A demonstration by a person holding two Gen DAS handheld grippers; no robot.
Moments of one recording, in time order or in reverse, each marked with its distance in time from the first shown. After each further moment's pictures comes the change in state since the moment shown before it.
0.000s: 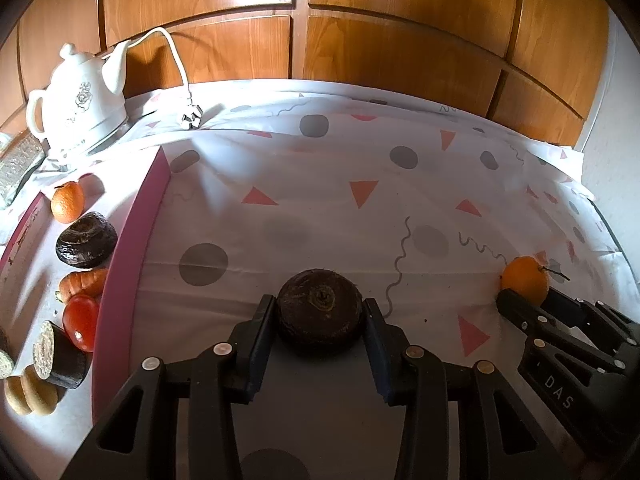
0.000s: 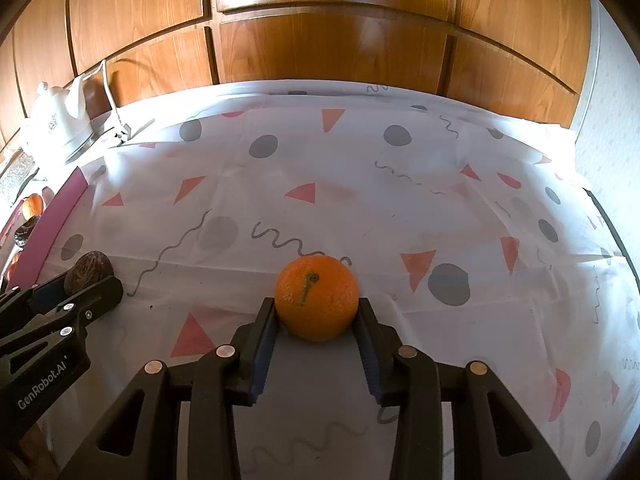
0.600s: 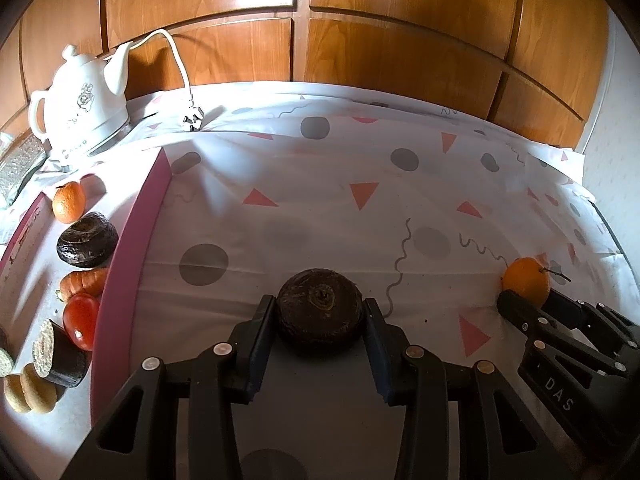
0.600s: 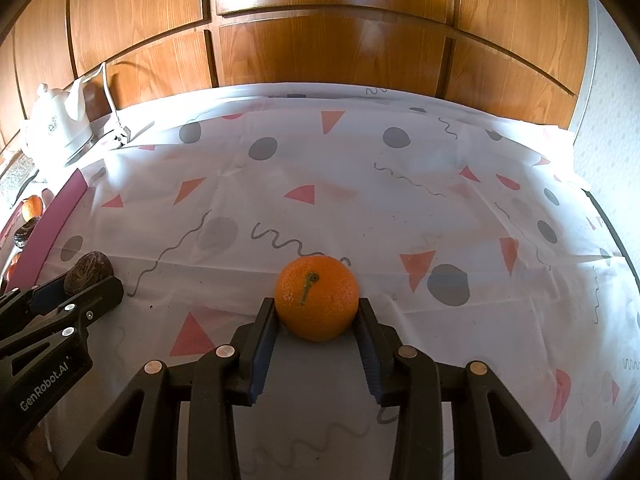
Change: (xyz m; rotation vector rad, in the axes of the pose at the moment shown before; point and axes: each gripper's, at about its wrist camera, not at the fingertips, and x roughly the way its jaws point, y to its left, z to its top) left arm 0.000 0.000 0.000 -0.006 -0.008 0.001; right arm -0.001 0.000 -0.001 0.004 -0.012 -0.002
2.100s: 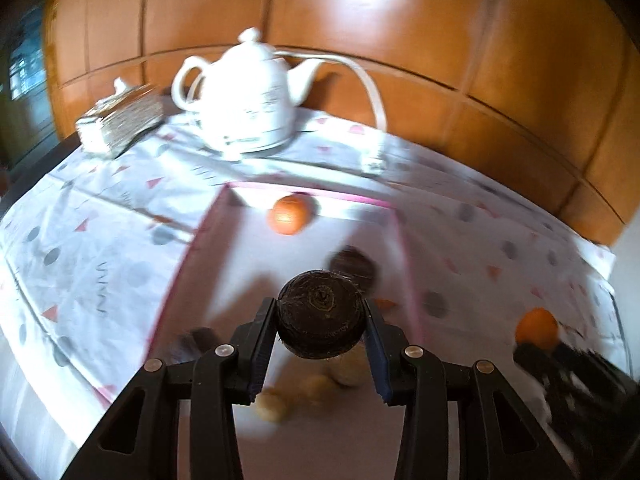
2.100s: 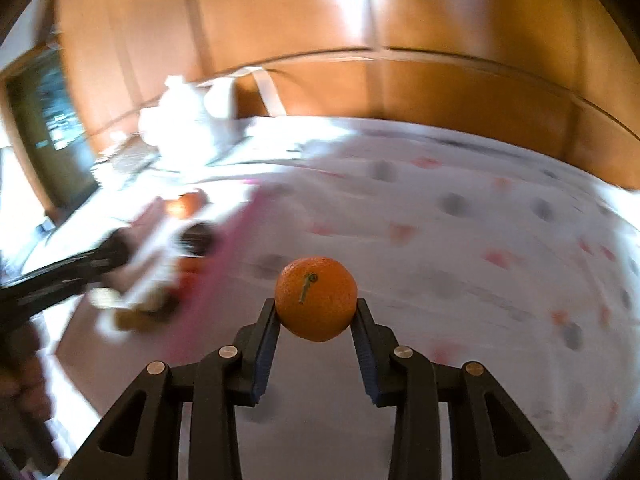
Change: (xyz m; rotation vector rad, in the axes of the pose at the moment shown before) left arm -0.098 0.175 0.015 -0.275 -0.045 0.138; right arm -0.065 0.120 0.023 -0.184 -0.040 0.388
